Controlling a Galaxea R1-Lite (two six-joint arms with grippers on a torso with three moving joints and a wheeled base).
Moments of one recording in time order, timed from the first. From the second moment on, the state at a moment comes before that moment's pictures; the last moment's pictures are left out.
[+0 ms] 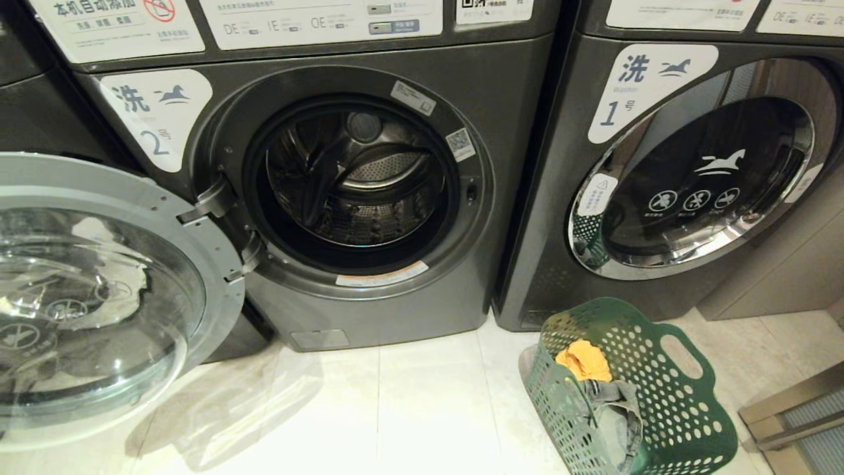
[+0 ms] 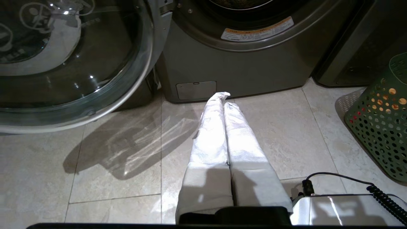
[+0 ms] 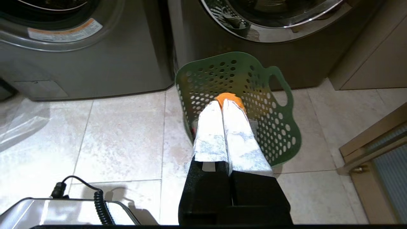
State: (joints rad) left arm 0.00 0.00 0.00 0.01 0.00 0.04; right arm 0.00 0.00 0.00 0.00 0.01 0.00
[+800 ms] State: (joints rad) left arm 0.00 0.00 0.00 0.01 0.00 0.04; right arm 0.00 0.00 0.00 0.00 0.01 0.00
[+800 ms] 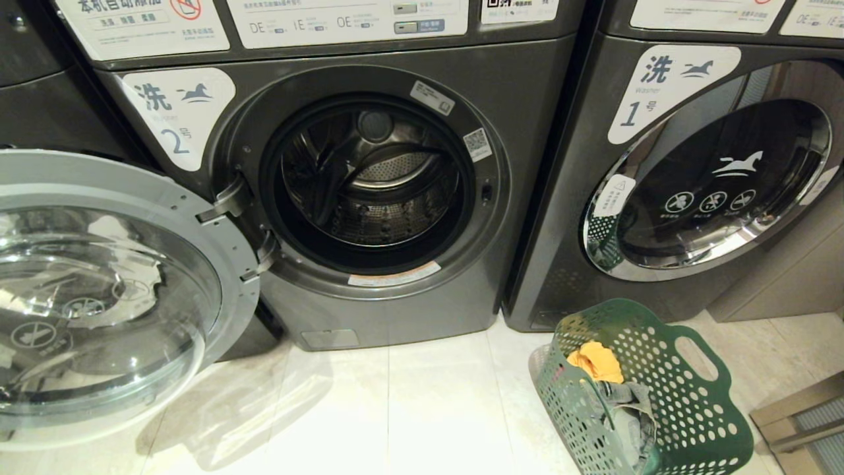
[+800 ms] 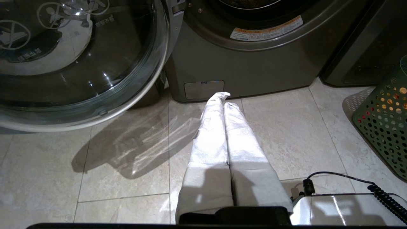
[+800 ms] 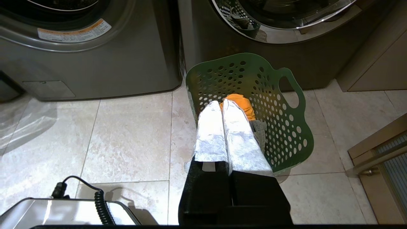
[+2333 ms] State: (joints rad) left arm 0.00 0.00 0.00 0.01 -0.01 0.05; right arm 0.00 0.00 0.00 0.00 0.01 0.00
